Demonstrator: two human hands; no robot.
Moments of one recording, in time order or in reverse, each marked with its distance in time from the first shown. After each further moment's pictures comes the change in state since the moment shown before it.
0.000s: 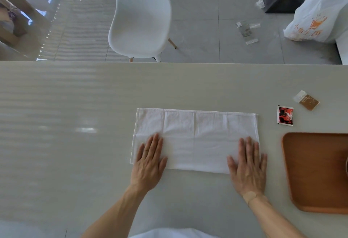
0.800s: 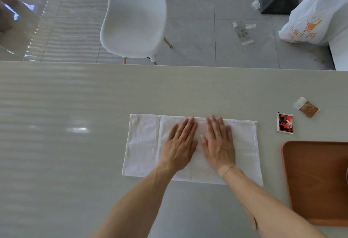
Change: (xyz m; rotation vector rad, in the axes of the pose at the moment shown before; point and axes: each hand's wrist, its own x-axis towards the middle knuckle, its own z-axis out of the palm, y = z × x) left_hand 0.109 0.092 -0.013 -0.048 0.026 0.217; right_hand 0.083 -0.087 -0.009 0.040 -0.010 -0.264
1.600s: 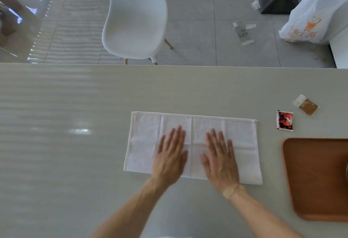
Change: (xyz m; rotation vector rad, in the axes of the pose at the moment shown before) left_hand -0.055 -0.011 -0.003 -0.058 0.053 -0.077; right_hand -0.057 0.001 0.008 -0.012 0.042 -0.082
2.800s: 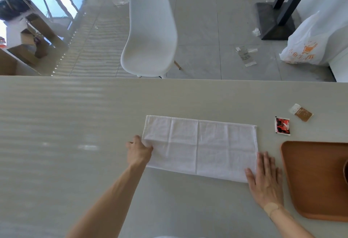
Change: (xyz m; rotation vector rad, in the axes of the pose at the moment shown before) left_hand -0.009 -0.087 -0.067 -0.397 -0.044 -0.981; right_hand -0.068 0.078 -0.031 0.050 -0.086 0.387
